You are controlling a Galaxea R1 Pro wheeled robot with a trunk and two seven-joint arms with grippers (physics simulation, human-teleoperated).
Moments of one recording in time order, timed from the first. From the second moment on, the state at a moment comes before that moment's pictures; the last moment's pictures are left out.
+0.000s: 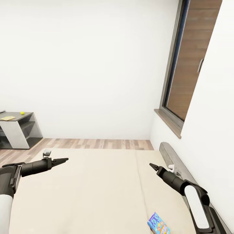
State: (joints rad) left arm -0.71 0.30 0.52 -0.83 -0.32 0.76 -1.56; right arm -0.28 -0.01 -0.22 -1.45 -0.71 0.76 0.05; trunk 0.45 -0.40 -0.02
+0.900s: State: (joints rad) left arm -0.71 0.30 0.52 -0.83 -0.32 0.76 -1.56; right arm -0.28 -0.01 -0.22 -1.45 -0.71 0.76 0.04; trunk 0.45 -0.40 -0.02
